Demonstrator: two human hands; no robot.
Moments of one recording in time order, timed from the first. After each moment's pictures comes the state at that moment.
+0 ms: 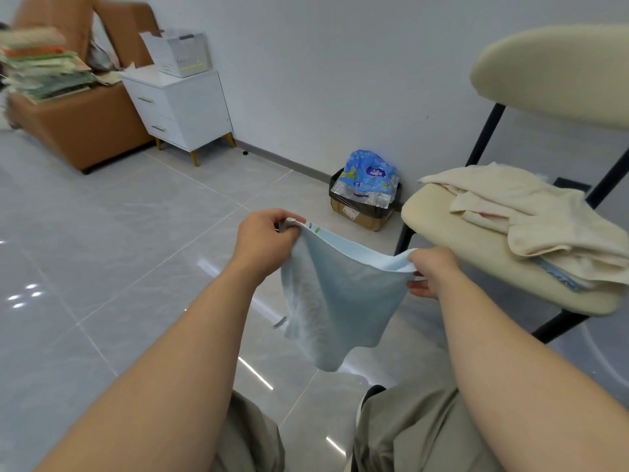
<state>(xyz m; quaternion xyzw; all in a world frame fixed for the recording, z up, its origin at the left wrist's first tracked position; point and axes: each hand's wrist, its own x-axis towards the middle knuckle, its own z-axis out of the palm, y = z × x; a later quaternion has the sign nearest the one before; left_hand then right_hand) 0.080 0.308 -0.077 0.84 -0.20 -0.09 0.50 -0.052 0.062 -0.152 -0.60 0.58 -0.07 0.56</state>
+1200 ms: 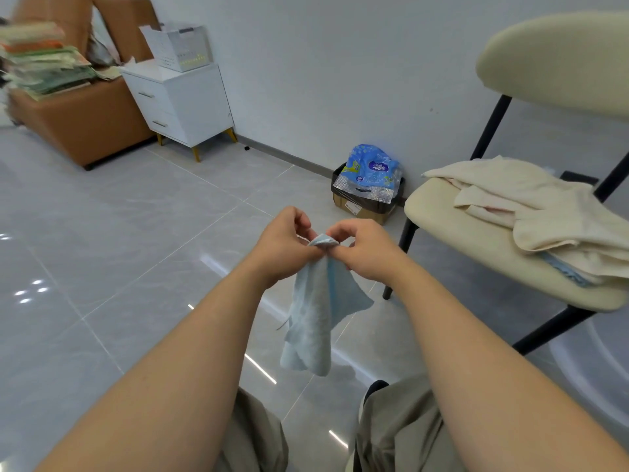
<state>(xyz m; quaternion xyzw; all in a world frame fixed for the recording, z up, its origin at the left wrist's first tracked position) 0.072 0.300 -0.088 0.81 -0.27 -0.20 0.49 -0.020 0.151 -0.104 -0.87 0.16 -0.08 0.47</state>
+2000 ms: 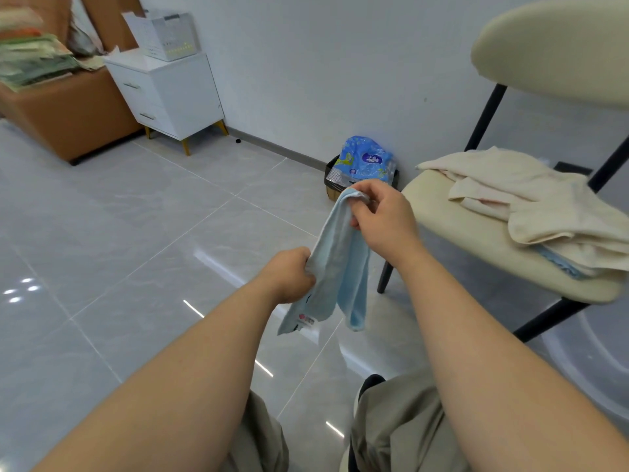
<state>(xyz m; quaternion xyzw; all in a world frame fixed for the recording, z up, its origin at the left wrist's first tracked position) 0.075 0.286 -0.150 0.89 -0.35 -0.21 0.18 -0.017 0.124 -0.098 -0.80 0.21 -0.29 0.48</state>
